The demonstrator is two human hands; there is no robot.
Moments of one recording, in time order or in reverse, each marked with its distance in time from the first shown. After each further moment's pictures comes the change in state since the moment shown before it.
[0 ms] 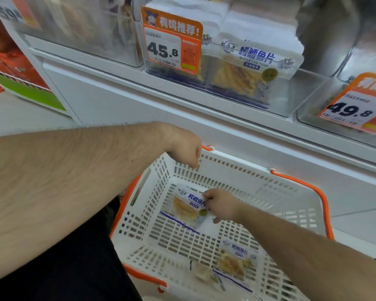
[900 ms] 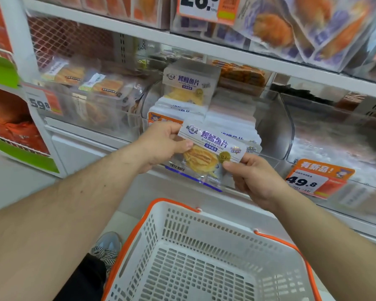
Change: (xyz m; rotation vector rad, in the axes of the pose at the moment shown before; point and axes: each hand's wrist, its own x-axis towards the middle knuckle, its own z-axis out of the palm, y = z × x) left_hand -0.065 -0.031 -0.081 -1.195 0.731 0.384; right_hand -0.117 -0.123 -0.155 0.747 0.509 -0.495
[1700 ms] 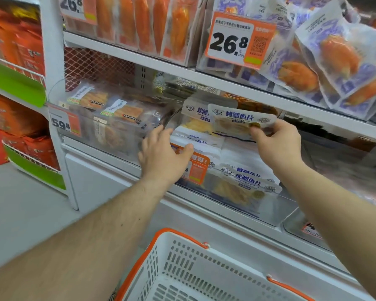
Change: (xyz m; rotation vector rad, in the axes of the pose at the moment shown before) left_hand 0.036 -0.016 -0.021 0.554 0.686 0.026; right_hand 0.088 -0.090 0.002 -0.586 0.528 -0.486
